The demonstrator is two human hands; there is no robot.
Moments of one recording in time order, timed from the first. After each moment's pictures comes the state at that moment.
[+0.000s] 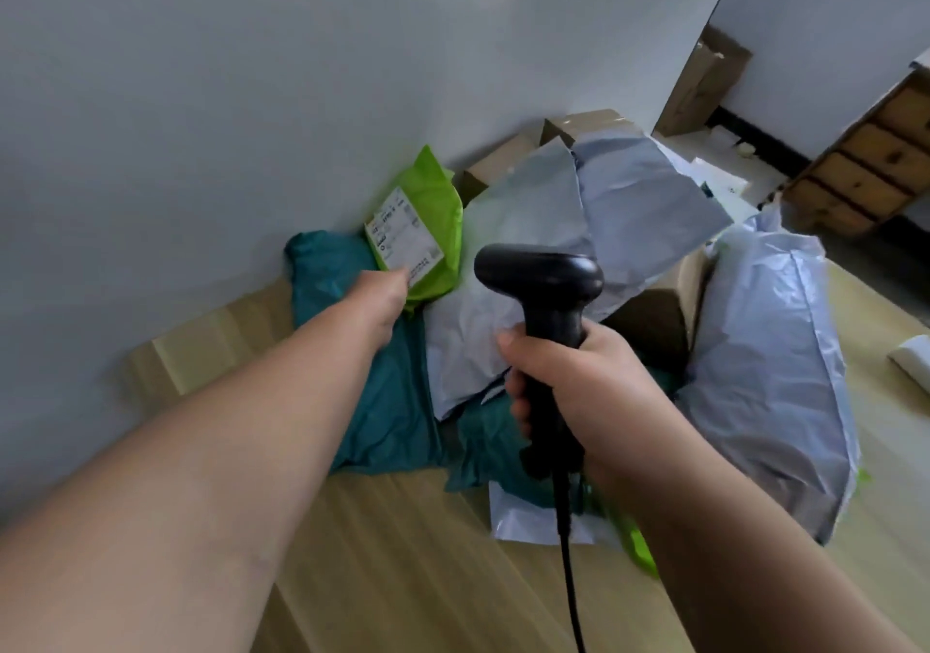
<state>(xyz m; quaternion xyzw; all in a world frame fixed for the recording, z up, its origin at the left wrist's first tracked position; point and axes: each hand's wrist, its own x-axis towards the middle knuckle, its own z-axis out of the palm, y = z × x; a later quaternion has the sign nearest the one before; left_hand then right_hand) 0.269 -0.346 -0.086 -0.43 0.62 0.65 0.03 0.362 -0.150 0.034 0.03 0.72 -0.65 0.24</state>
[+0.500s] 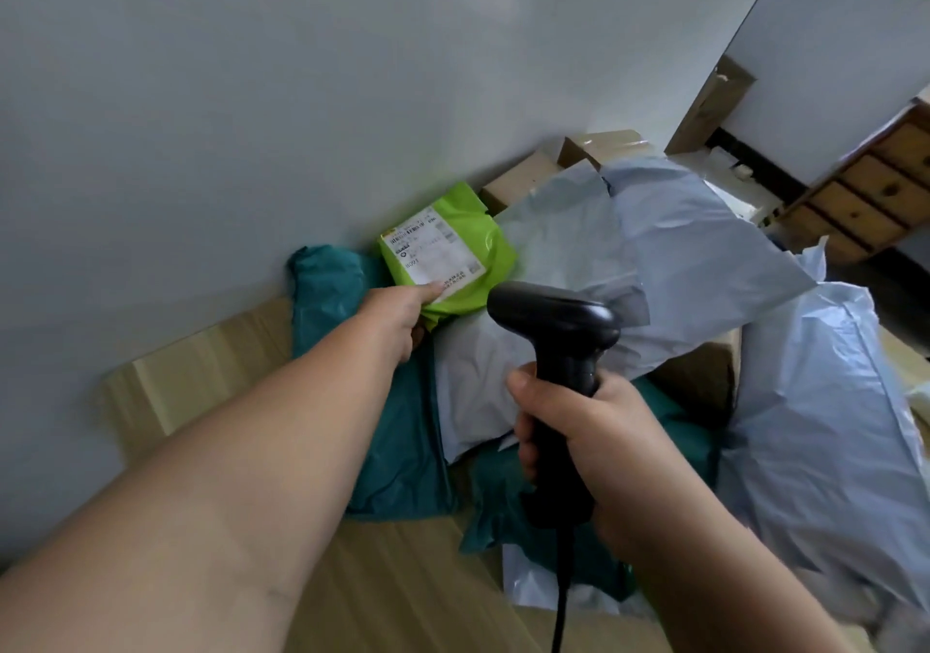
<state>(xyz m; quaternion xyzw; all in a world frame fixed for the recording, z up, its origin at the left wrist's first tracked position) 0.238 -0.353 -0.101 -0.43 0.47 0.77 0.05 0.344 -0.168 0.011 0.06 0.70 -0.67 0.25</state>
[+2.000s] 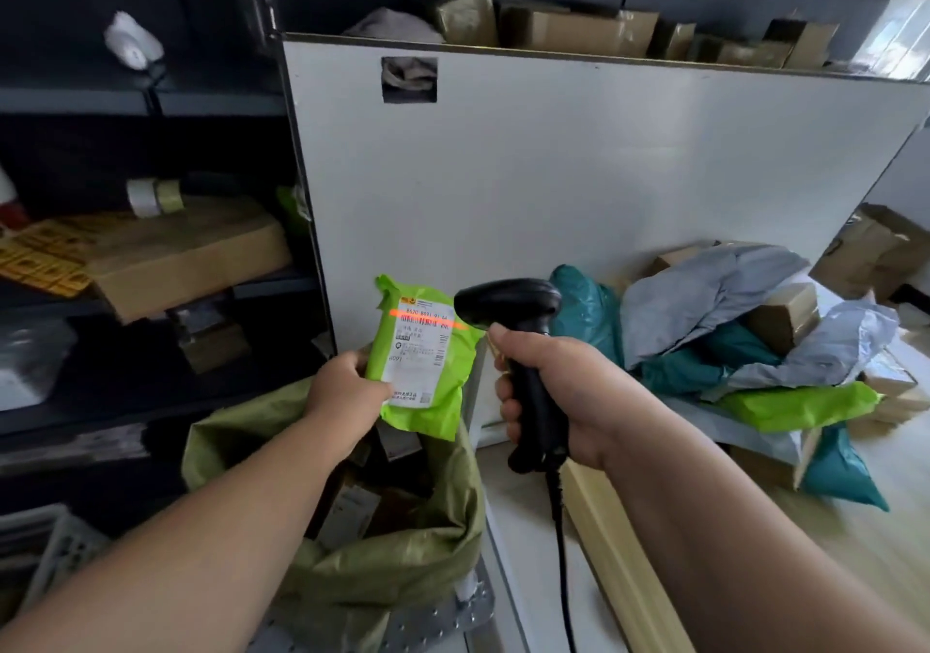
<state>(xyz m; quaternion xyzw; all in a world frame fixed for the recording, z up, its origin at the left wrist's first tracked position) 0.814 -0.438 0.033 -0.46 0.72 0.47 -0.19 0.722 -0.248 0.155 -0.09 0.64 -0.59 0.47</state>
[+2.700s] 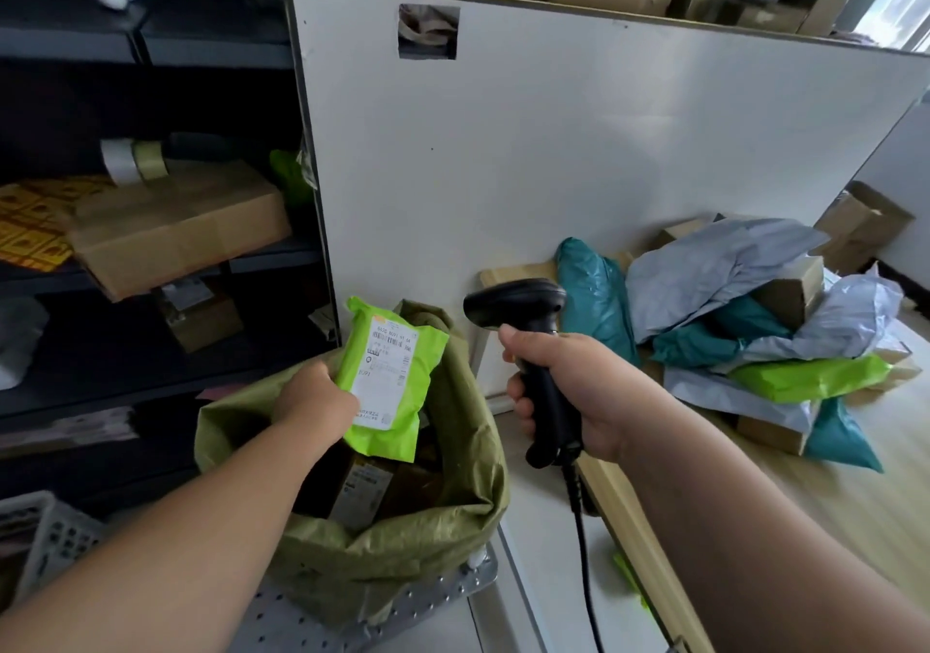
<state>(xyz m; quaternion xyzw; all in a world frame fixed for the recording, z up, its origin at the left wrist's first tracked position) 0.855 -0.488 -0.002 -0.54 0.76 0.35 -0.03 0.746 -0.276 0.137 -0.08 0.68 -0.56 0.45</state>
